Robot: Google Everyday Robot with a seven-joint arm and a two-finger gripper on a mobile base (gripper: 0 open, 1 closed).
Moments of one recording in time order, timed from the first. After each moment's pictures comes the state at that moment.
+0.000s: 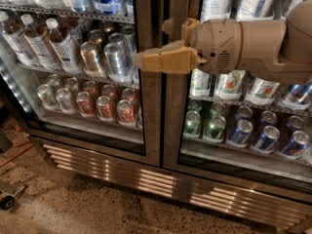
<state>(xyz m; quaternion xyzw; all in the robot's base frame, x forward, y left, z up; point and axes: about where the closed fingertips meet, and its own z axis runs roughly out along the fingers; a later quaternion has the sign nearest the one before) 0.482 0.010 1.025 -0.49 0.54 0.44 0.52</state>
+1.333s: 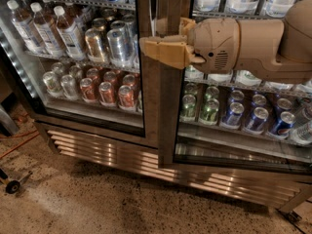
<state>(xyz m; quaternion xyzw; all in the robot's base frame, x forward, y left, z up) 0.482 0.010 1.025 -0.49 0.54 0.44 0.52</state>
